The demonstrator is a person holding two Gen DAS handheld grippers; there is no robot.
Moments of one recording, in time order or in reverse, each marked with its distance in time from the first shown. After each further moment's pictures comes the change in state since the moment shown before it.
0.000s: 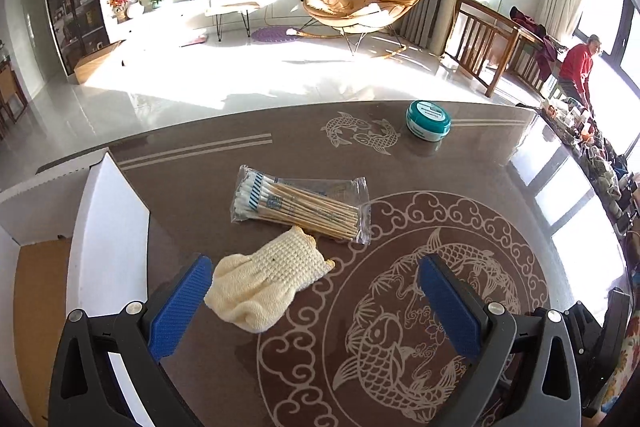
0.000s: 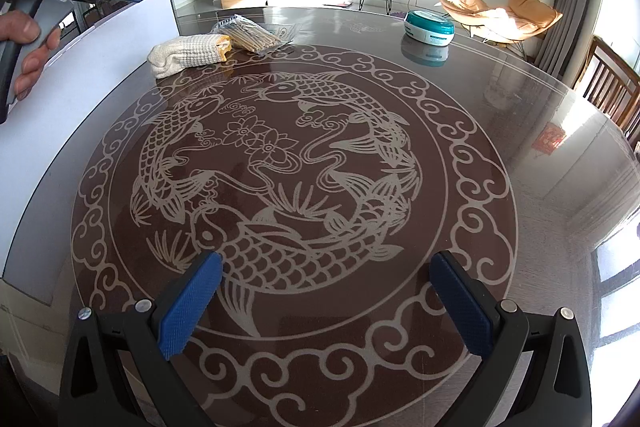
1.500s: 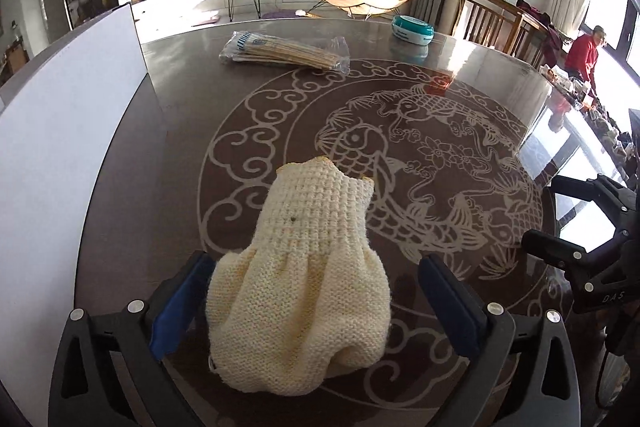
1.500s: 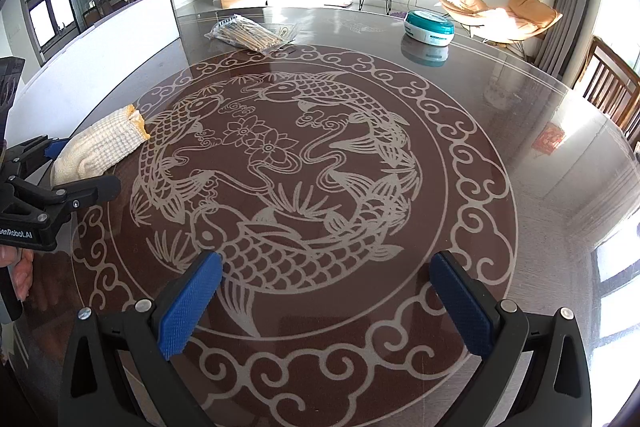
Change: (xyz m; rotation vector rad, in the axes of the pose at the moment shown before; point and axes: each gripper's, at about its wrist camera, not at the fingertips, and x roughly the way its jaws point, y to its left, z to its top) left arm 0.001 -0.049 -0.166 -0.042 0.021 0.079; right arm 0.001 0.001 -0.001 0.002 0.002 0.001
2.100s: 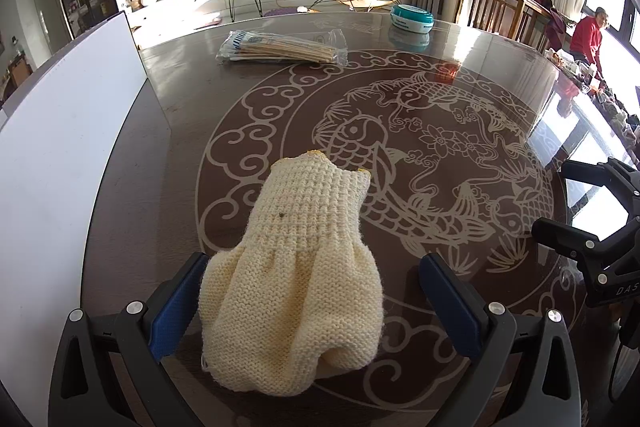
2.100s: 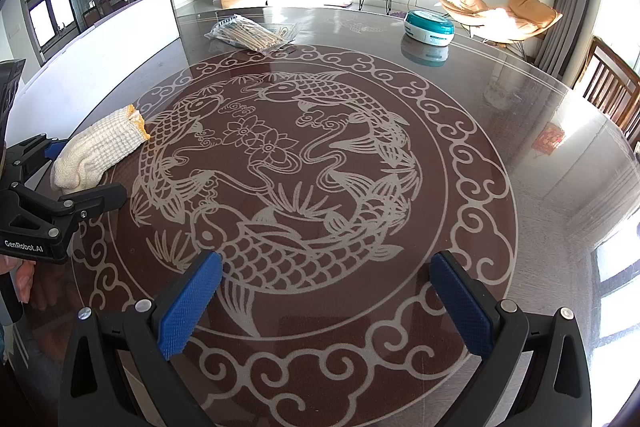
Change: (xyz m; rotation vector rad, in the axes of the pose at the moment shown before) left arm 0.003 -0.003 0.000 0.009 -0.002 0.014; right arm 0.000 0.000 0.000 0.000 0.001 0.000
